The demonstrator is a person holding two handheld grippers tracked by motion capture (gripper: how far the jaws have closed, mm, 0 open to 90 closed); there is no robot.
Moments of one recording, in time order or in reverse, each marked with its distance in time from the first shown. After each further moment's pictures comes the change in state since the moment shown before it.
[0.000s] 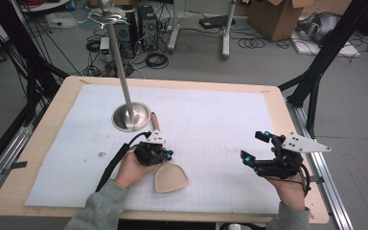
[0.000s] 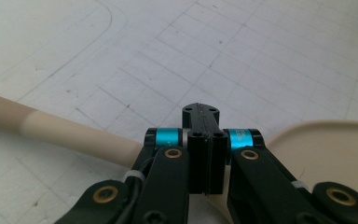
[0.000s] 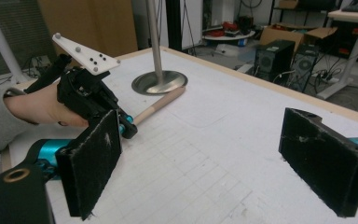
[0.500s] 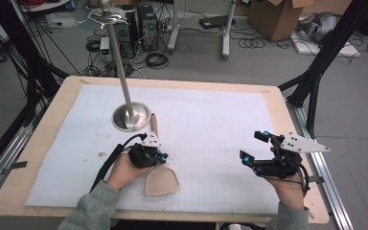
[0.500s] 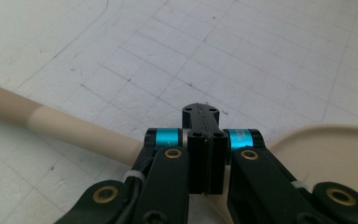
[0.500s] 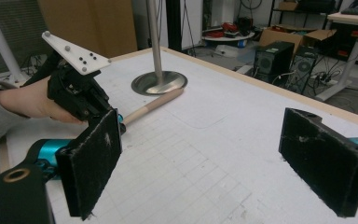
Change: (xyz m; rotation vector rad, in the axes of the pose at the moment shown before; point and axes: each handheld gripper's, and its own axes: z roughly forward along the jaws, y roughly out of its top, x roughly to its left) left arm 0.002 -0.010 -0.015 0.025 -0.012 0.056; right arm 0.001 0.000 0.003 0.007 0.001 -0.005
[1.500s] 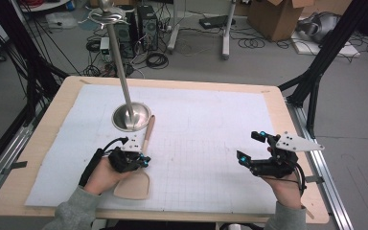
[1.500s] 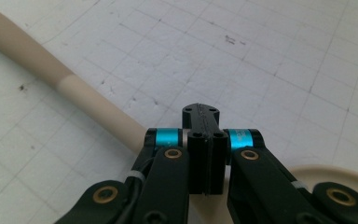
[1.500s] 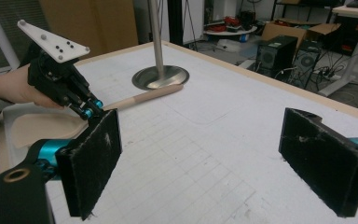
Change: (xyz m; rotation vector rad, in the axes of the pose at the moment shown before) left arm 0.012 -0.032 -0.041 0.048 0.039 0.018; right arm 0.001 -0.001 0.008 0.025 0.007 -0.001
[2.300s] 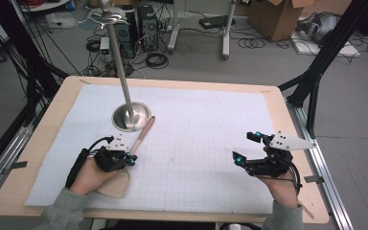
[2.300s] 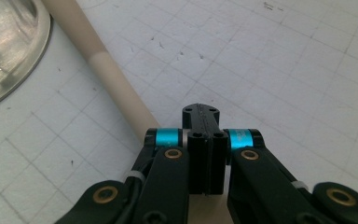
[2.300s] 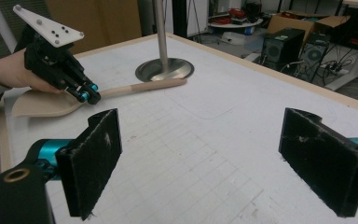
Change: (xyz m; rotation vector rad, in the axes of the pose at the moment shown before) left arm 0.018 -0.022 -0.023 0.006 0.045 -0.033; right arm 0.002 -0.001 0.010 0.031 0.017 -0.005
